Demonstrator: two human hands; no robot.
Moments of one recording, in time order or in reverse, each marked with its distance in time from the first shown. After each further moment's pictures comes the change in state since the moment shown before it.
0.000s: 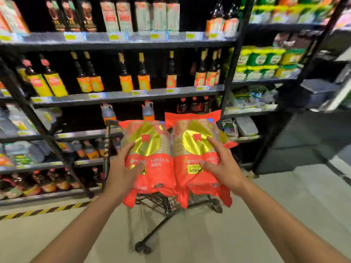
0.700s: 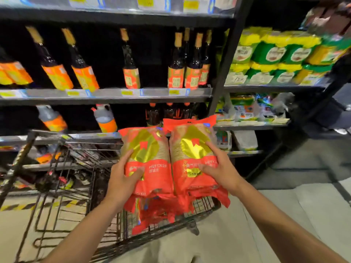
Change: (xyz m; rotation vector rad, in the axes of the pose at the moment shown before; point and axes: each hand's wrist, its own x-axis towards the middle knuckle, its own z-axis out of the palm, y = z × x) left_hand 0.230 -0.002 0.297 -0.097 -0.003 -0.151; right_hand 0.297 0.239 -0.150 0.062 -0.245 0.199
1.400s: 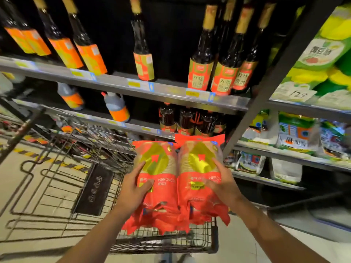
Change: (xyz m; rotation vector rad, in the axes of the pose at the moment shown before) left_hand 0.071 -0.072 0.107 0.079 0.158 -0.143; right_hand 0.170 0.147 -0.011 -0.098 -0.300 0.052
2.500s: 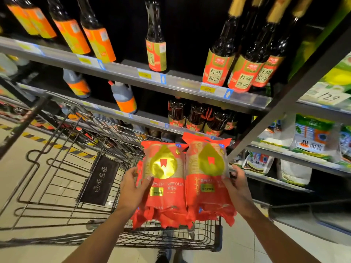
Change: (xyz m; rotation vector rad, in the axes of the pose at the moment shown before) left_hand -0.006 -0.024 -0.007 0.089 0.144 -0.342; right_hand -0.007 0.000 0.005 0.248 0.139 0.106
